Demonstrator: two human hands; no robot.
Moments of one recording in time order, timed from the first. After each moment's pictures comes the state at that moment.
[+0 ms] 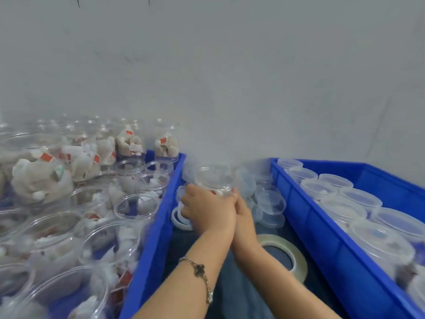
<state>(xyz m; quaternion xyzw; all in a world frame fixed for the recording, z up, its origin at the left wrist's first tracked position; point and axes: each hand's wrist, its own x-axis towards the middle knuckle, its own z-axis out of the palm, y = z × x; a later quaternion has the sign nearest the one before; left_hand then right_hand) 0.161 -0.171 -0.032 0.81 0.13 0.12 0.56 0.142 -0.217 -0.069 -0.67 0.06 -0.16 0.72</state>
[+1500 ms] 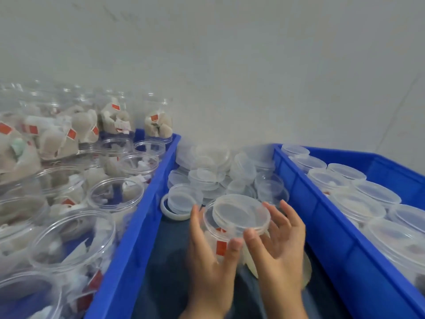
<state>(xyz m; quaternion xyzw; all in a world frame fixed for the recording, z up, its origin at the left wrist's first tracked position) 0.123 -0.170 -0.138 0.64 -0.13 0.17 0.74 0.095 -0.253 -0.115 -0.63 0.00 -0.38 0.68</state>
